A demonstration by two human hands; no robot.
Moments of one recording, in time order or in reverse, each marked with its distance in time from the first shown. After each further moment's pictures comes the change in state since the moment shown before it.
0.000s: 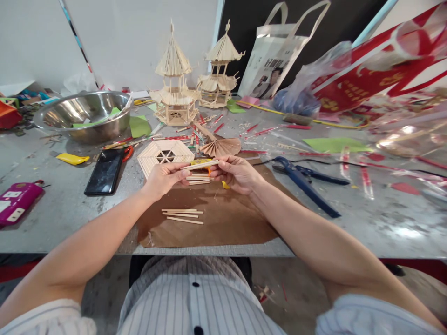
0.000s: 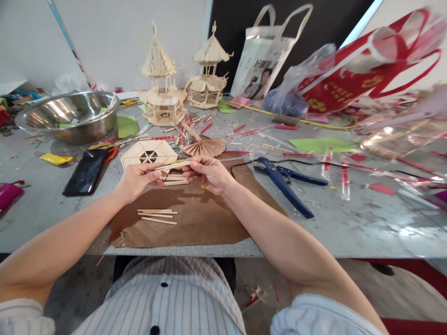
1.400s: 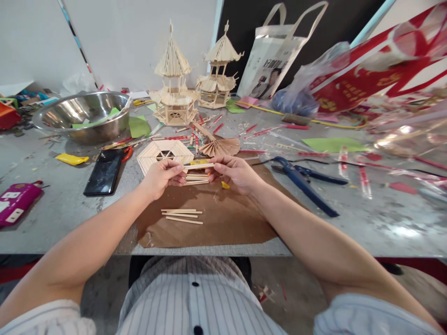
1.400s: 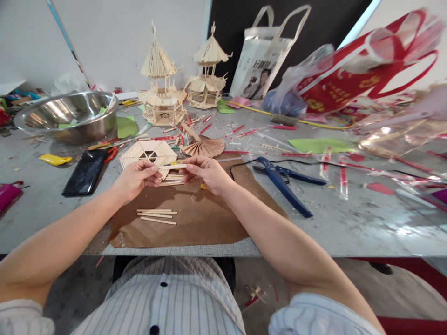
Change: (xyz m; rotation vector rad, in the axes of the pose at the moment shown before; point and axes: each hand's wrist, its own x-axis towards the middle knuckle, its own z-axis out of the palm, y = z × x) left_hand 0.008 0.000 -0.006 -0.183 0.008 -0.096; right_hand -0.002 -0.002 0.005 -0.148 -0.032 -0.024
